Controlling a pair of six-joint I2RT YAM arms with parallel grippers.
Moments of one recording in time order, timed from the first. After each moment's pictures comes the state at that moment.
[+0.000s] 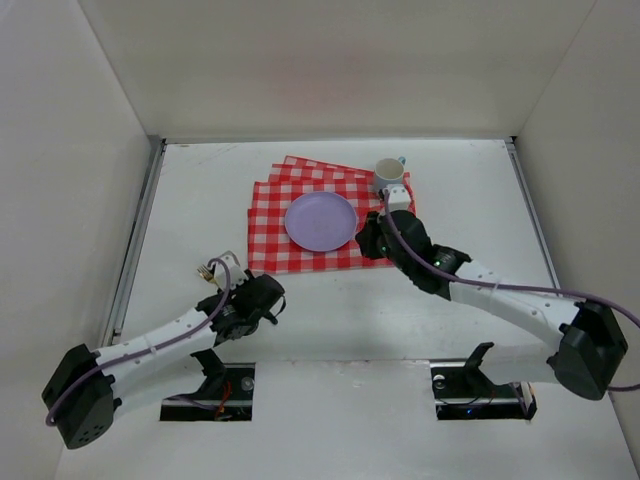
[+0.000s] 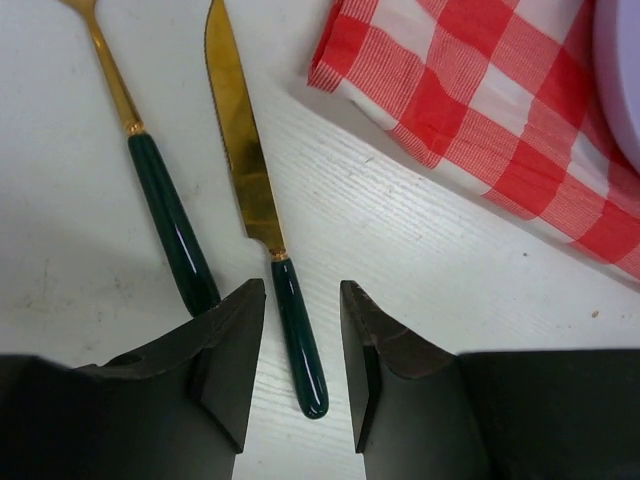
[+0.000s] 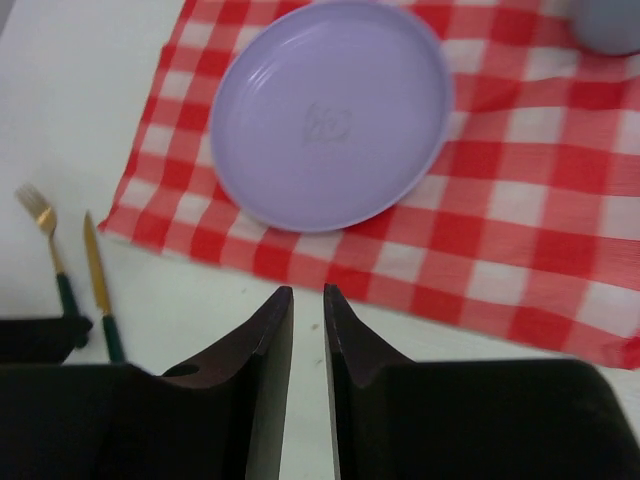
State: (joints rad) left arm -0.86 0.89 0.43 -0.61 -0.70 -1.28; right arm 0.84 1.28 0.90 -0.09 0.30 0.50
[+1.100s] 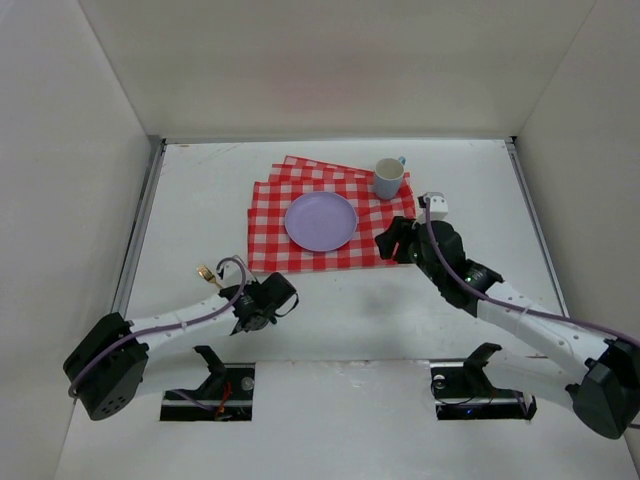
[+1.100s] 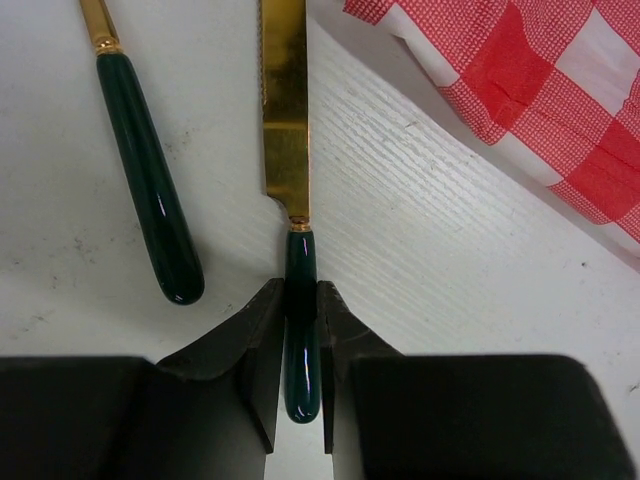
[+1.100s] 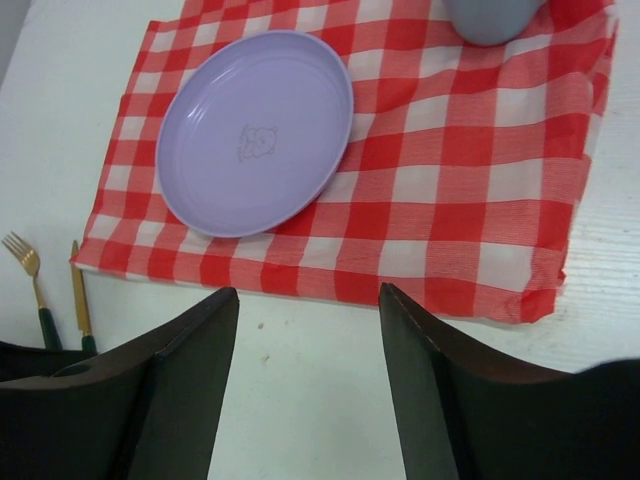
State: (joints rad) left arm -0.86 1.14 0.47 -0.60 -0.62 -1.45; right arm 0.68 1.03 0.68 -0.04 0.27 0.53
